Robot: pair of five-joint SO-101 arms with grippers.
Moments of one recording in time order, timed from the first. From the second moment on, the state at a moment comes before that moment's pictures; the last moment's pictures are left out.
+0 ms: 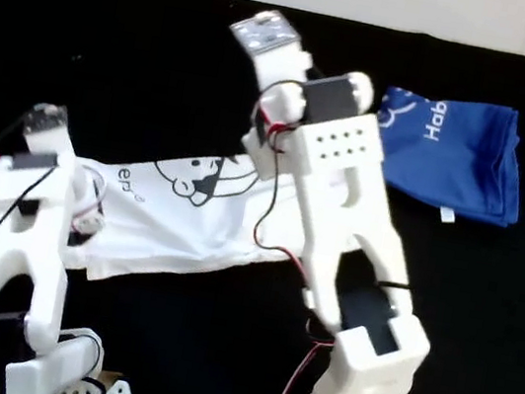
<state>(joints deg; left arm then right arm) -22.0 -16.0 43.0 60.7 -16.8 -29.1 14.2 -34.9 100.2 12.6</state>
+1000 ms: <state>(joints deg) -20.4 6.7 29.4 62.1 -16.7 -29.0 10.2 -34.9 100.4 12.6</state>
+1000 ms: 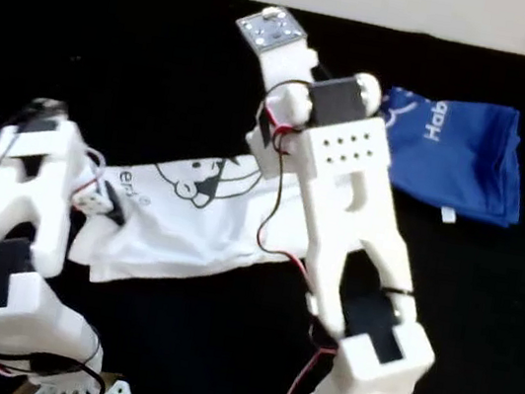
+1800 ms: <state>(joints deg) -27.8 7.1 27.4 63.8 -22.5 -11.2 -18.8 -4.4 100.4 12.6</state>
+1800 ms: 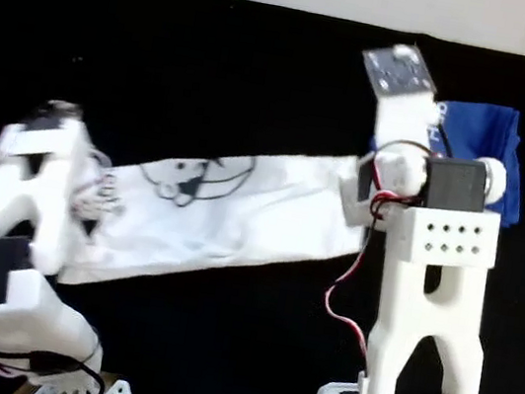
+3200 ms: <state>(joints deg) 18.9 8.4 -16.6 96.8 -14.7 6.8 -75.2 96.0 47.4 12.5</state>
